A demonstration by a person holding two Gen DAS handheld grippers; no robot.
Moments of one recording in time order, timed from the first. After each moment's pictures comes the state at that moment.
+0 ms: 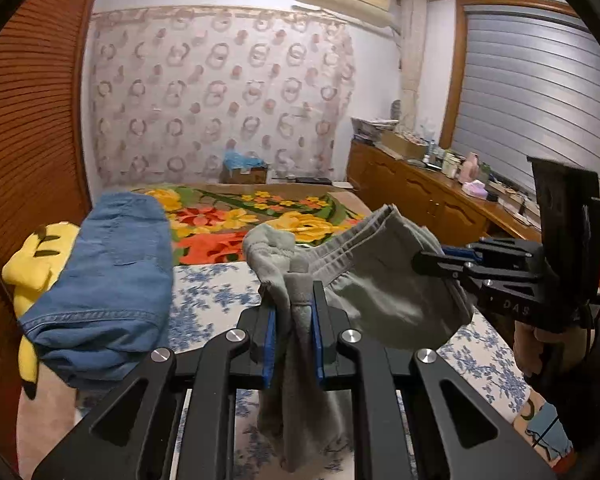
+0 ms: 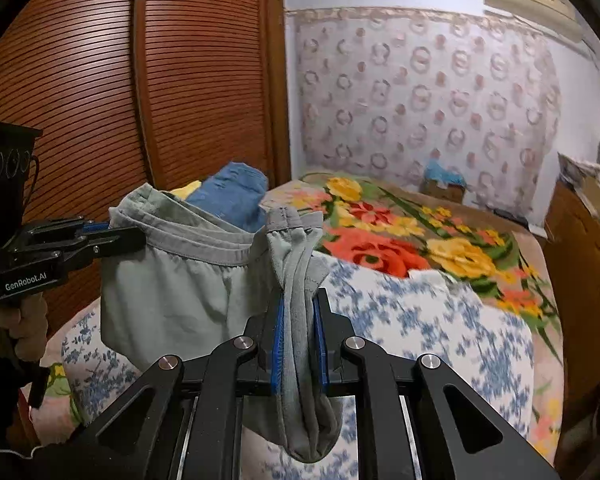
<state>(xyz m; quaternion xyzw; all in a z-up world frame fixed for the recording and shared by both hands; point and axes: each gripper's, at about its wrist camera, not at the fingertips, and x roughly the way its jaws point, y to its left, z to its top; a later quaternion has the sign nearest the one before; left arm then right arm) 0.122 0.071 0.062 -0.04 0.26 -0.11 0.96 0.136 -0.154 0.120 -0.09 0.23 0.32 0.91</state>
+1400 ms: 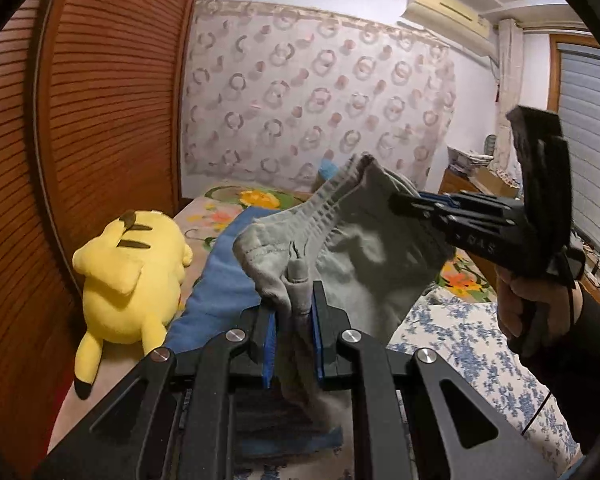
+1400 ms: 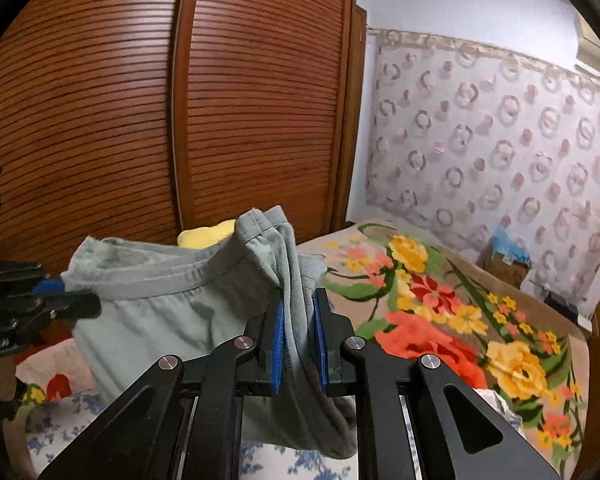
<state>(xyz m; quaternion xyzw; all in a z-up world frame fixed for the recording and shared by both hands) 0.186 0.221 0.045 -0.09 0.25 0.04 0.96 0.335 -0.005 0.102 -0.14 0.18 0.41 0.88</state>
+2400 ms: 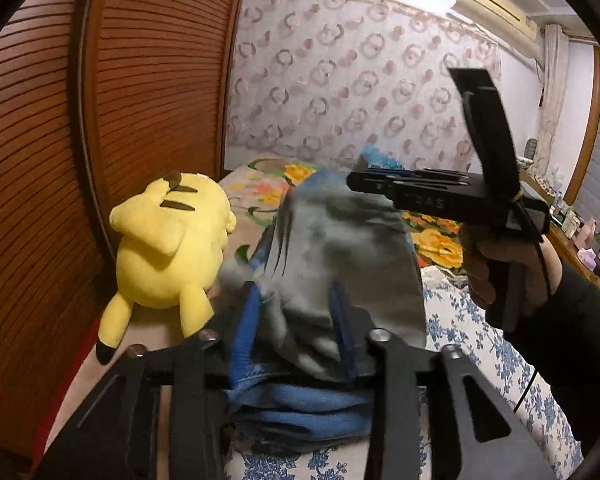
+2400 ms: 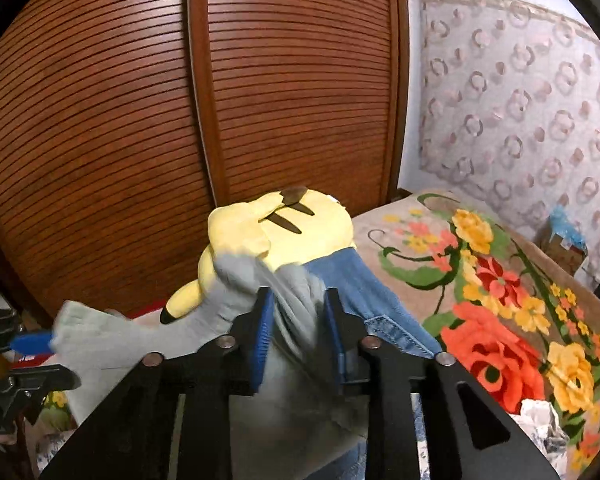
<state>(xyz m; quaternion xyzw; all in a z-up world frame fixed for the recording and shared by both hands) 0.174 0.247 0.027 -0.12 0.29 0.10 0.94 0.433 0.077 0.085 -0.14 0.24 0.48 0.83</state>
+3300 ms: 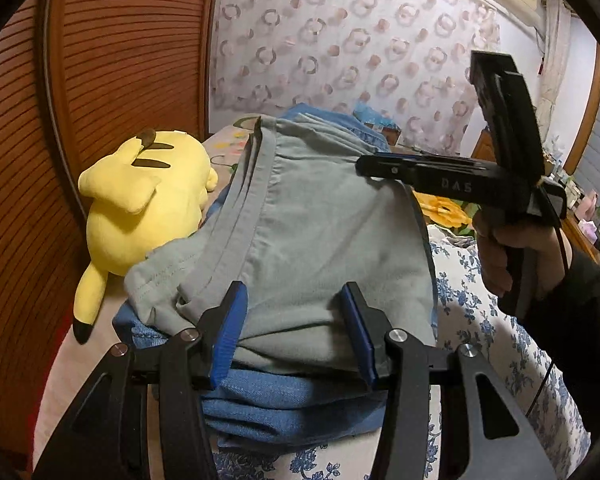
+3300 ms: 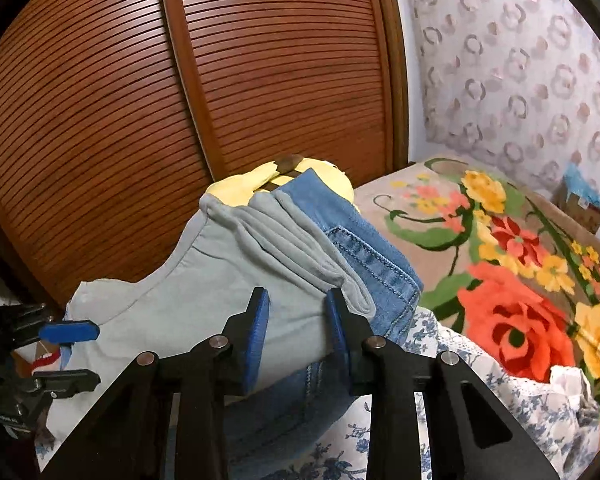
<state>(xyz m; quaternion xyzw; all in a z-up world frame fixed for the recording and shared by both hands) 0.211 0.233 -0.027 -0.12 0.36 0.08 0.92 0.462 0.053 0.034 -0.11 0.29 0.50 0.81</state>
